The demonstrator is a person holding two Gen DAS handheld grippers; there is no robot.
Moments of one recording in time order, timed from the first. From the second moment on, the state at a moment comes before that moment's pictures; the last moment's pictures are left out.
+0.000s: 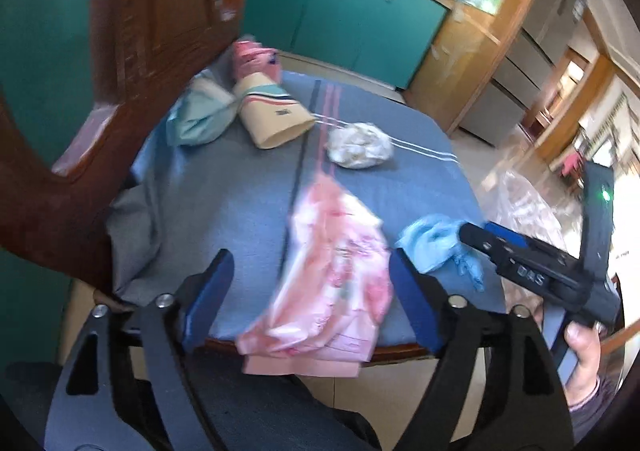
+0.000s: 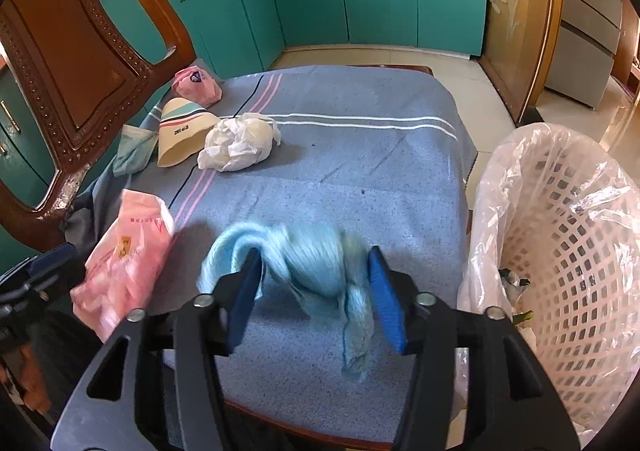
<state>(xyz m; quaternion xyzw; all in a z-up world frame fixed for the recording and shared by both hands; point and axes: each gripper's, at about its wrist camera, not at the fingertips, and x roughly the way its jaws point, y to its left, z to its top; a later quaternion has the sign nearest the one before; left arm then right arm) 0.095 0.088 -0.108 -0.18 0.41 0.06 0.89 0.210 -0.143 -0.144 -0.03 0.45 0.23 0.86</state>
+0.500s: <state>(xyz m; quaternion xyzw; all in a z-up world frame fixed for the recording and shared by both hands) 0.112 0.056 -0.134 -0.12 0.45 0.02 0.88 0.213 -0.144 -0.149 -0.02 0.46 0.22 0.86</state>
